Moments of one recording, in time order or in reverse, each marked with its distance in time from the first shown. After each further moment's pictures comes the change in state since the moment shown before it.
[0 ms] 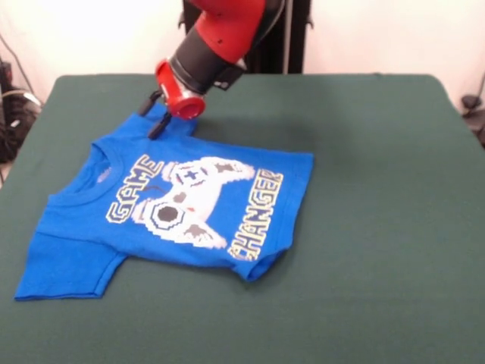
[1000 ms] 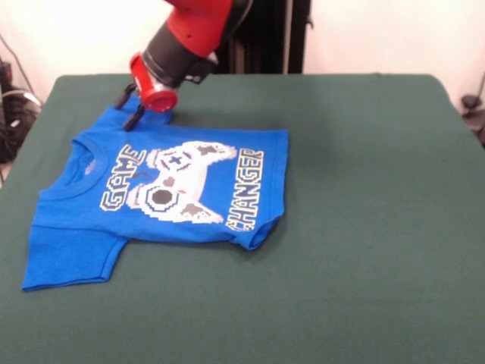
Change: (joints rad) arm -0.090 0.009 -0.013 0.020 -0.024 -0.090 0.000
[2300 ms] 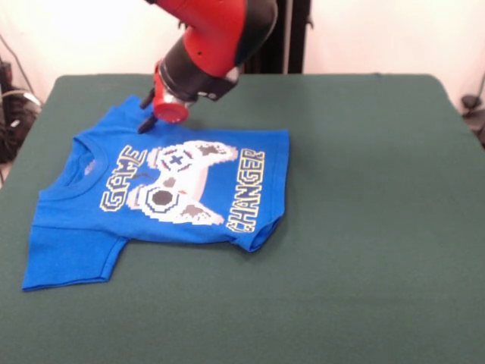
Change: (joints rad) arm -0.019 -0.098 0.113 -0.098 0.149 0.433 0.000
